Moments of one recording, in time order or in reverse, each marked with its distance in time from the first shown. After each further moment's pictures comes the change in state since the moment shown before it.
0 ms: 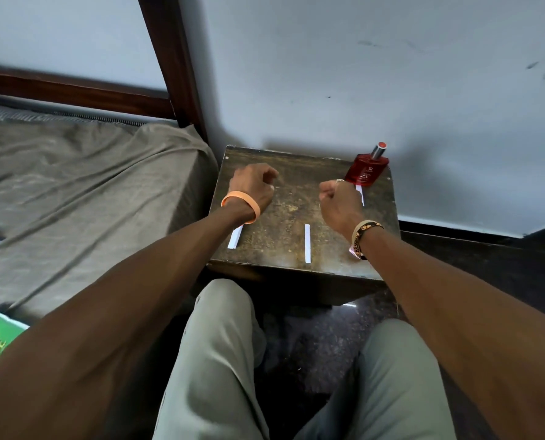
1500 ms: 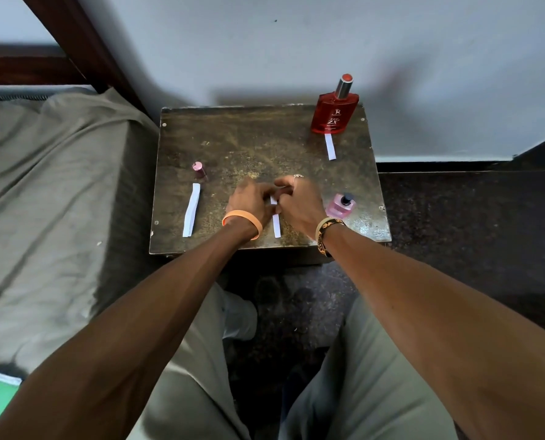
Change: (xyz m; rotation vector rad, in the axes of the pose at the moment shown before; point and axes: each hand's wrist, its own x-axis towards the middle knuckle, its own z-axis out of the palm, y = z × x) left_hand -0.015 -0.008 0.130 0.156 -0.296 -0.022; right_hand 0.005 0.070 0.052 0.191 -0.139 0.140
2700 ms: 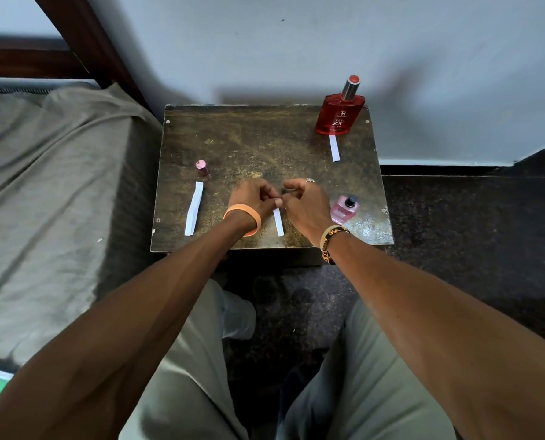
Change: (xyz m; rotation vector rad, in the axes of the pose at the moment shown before) left_hand 0.006 -0.005 -0.002 -0.282 0.014 -0.091; right_hand -0.006 0.006 -0.002 0.149 0.062 0.031
